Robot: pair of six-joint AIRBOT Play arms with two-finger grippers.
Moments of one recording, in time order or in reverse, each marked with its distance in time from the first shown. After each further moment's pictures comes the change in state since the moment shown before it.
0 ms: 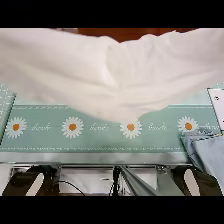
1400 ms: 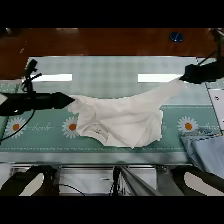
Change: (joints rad) left arm -0.004 -0.436 -0.962 -0.320 0.393 0.436; right arm 0.238 -0.655 -0.436 -0.216 -0.056 -0.033
